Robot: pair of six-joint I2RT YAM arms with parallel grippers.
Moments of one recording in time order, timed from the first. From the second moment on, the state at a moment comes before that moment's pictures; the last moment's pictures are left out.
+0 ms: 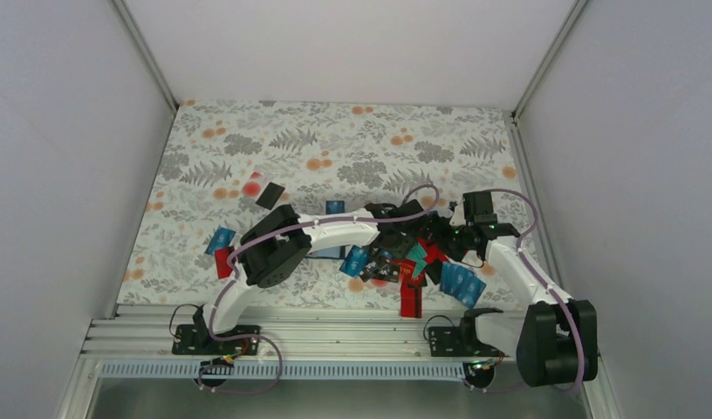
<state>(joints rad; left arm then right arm) -1.08 2.22 1.66 -0.62 -0.12 -0.40 0.09 1.13 0.60 -0.57 -0.44 0.58</state>
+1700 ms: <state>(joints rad) -1.05 2.15 1.54 -0.54 -0.03 -0.38 0.09 1.15 0.61 -0.49 -0.55 0.62</state>
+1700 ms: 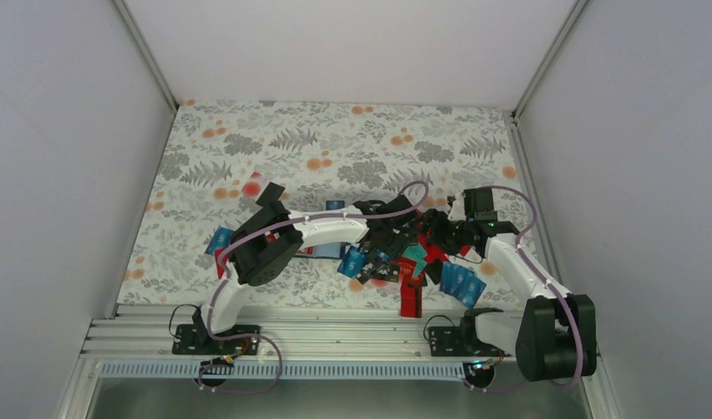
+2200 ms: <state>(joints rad) -1.06 2.16 1.53 -0.47 -0.12 -0.39 0.08 1.16 0.61 -0.50 -0.53 0.62</state>
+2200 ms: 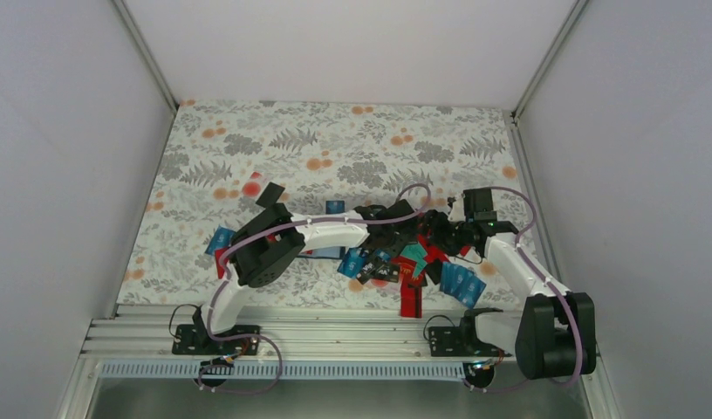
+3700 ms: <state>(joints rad) -1.02 1.94 1.43 -0.40 0.09 -0.41 0.08 1.27 0.57 -0.34 -0.79 0.69</state>
